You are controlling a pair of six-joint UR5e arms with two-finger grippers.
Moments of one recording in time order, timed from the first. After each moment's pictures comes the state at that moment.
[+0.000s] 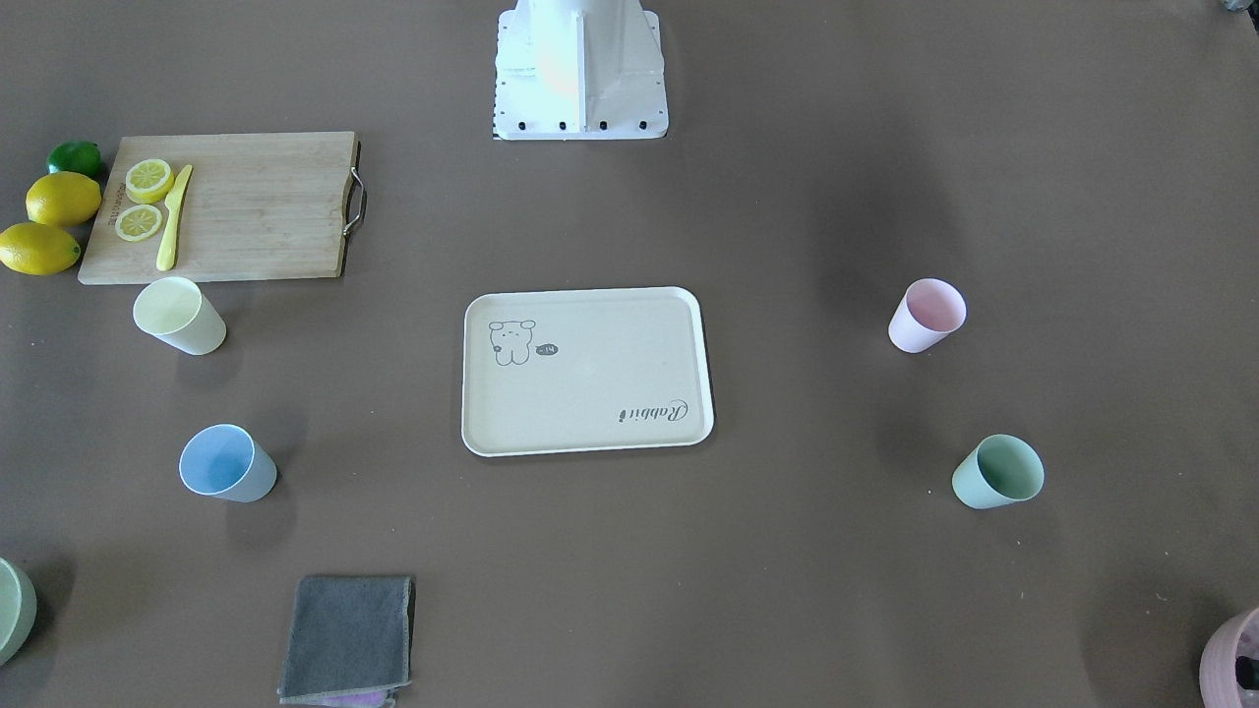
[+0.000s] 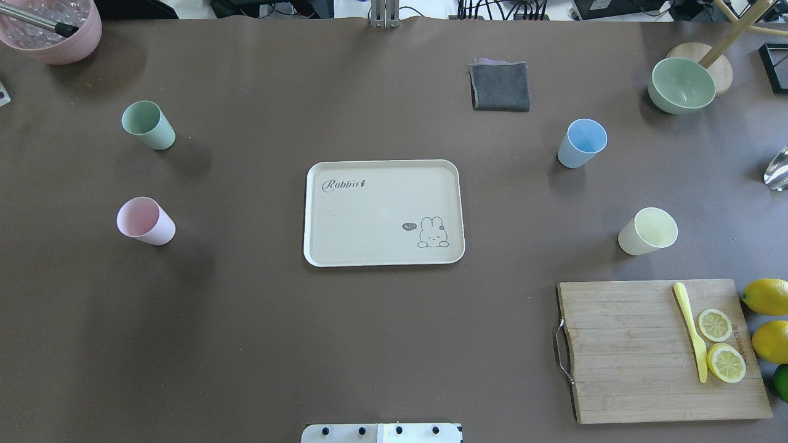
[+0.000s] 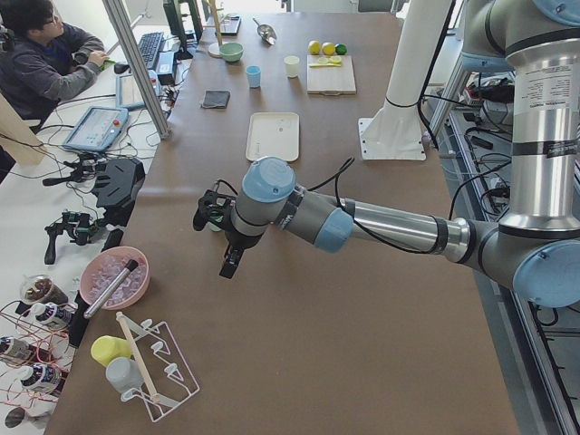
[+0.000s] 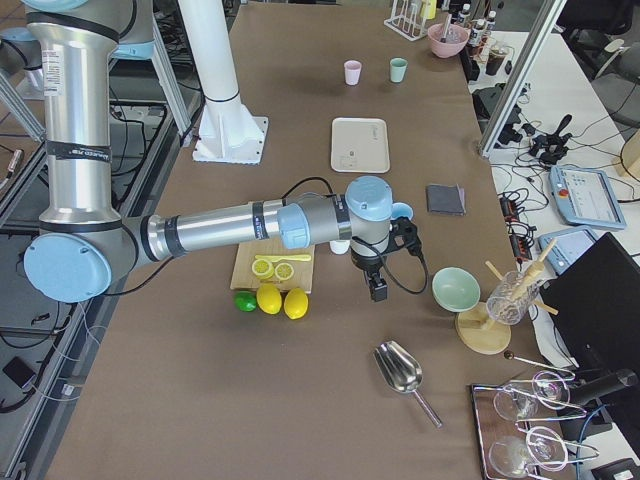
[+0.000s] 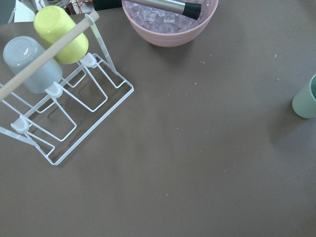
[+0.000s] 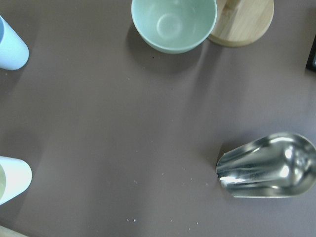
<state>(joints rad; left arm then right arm) -1.63 -1.51 -1.83 -1.90 -2.37 -0.17 1.50 -1.61 1.82 -1.46 2.35 -0.11</state>
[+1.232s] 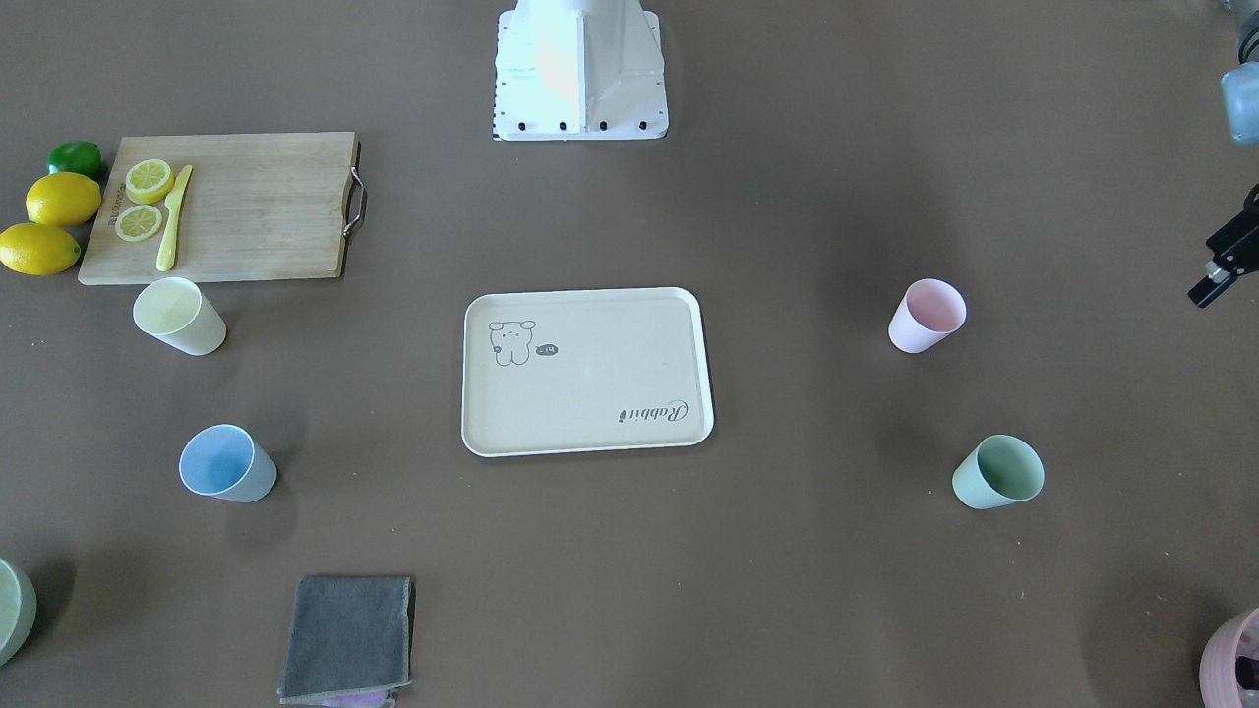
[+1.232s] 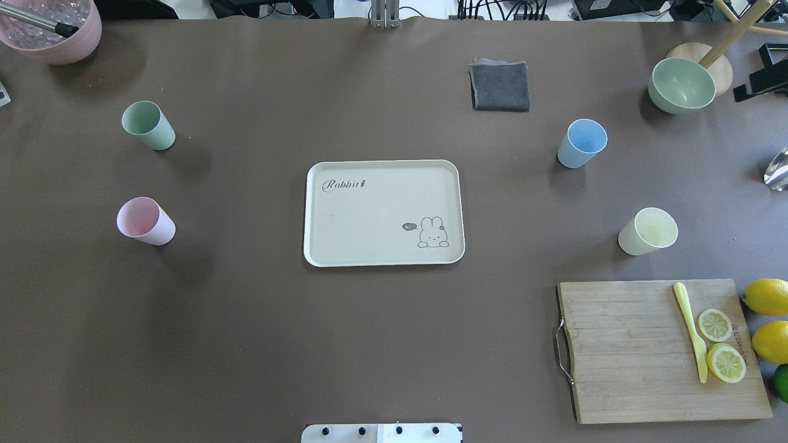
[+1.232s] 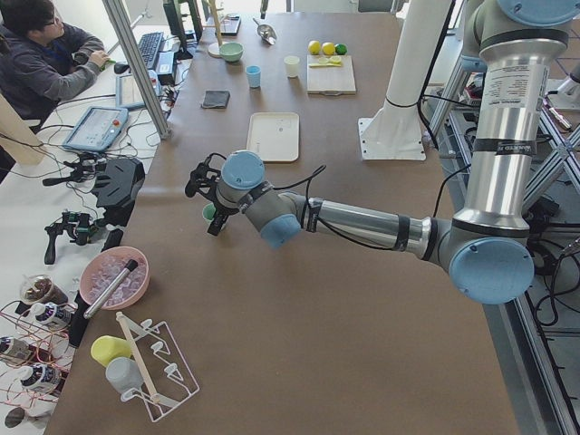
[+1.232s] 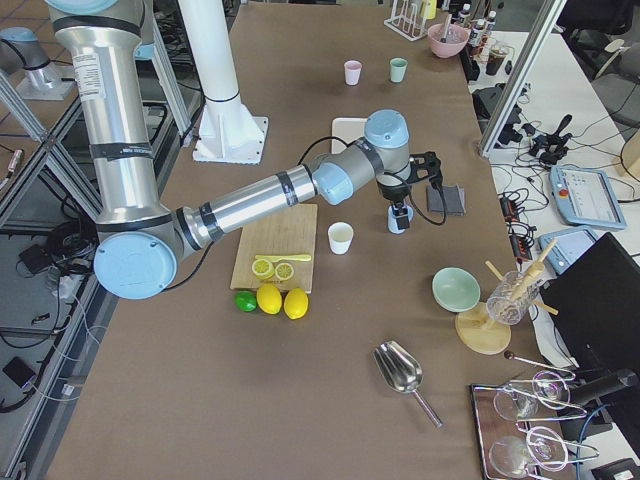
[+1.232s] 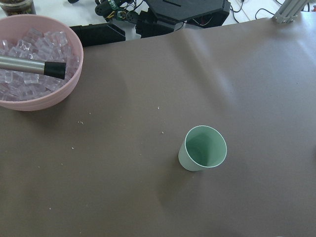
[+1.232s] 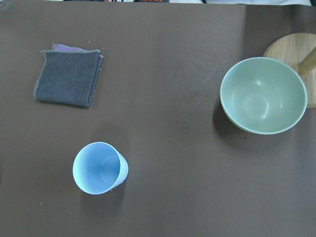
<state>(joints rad) -1.37 -1.69 -1.61 -2.28 -2.41 -0.50 1.25 -1.41 1.86 -1.33 2.26 0.62</state>
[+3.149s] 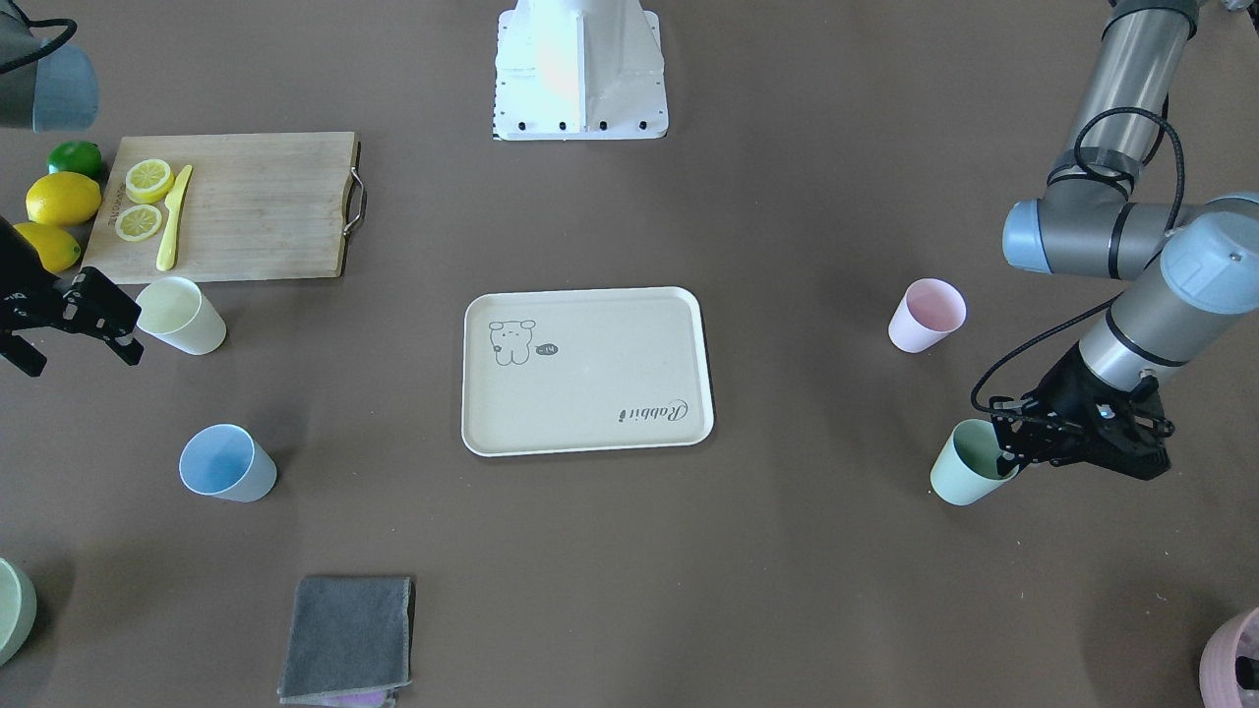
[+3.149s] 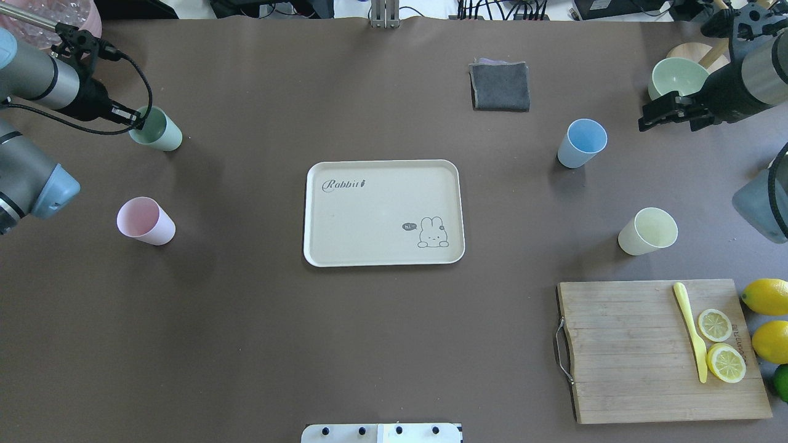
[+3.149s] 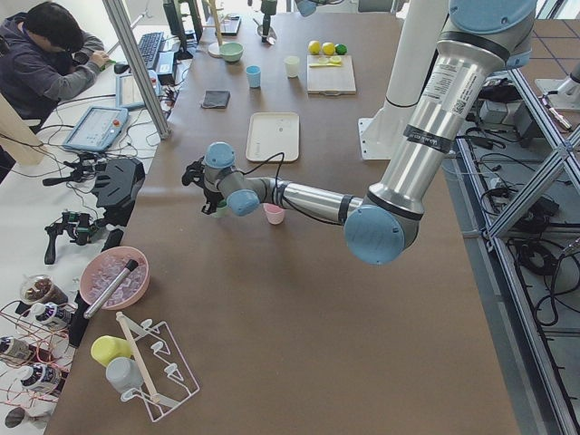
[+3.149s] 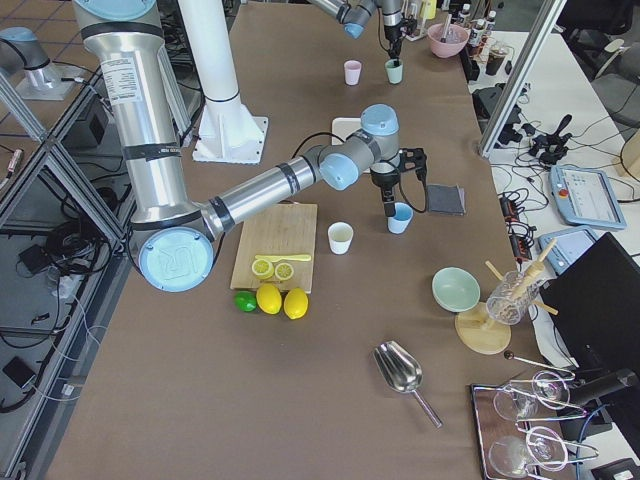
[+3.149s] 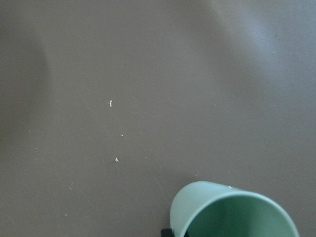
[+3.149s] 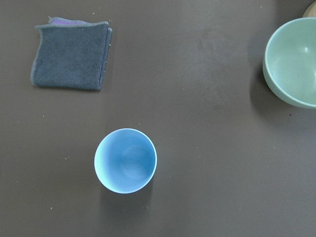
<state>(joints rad) -1.05 -1.99 -1.33 -2.26 -2.12 -0.59 1.10 -1.39 1.85 -1.33 2.16 0.74</state>
